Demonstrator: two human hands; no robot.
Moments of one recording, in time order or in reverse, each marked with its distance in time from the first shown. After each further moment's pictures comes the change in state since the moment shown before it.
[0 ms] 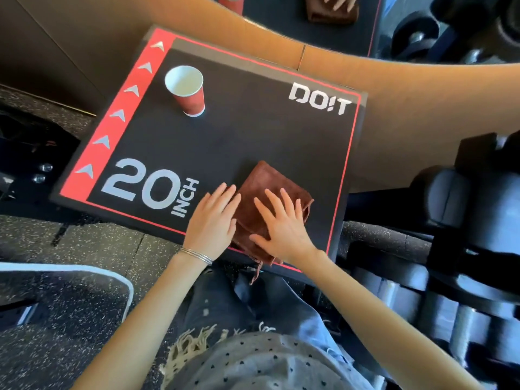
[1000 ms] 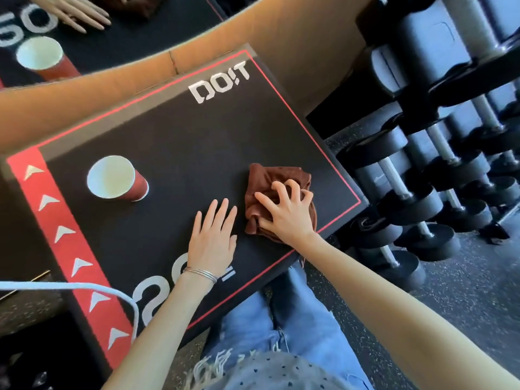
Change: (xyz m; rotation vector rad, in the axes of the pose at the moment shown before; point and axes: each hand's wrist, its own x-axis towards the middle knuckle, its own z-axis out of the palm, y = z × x) left_hand 0.088 -0.116 -0.010 0.276 -0.303 0.682; right_hand 0.055 -0.083 0.028 -0.098 0.287 0.852
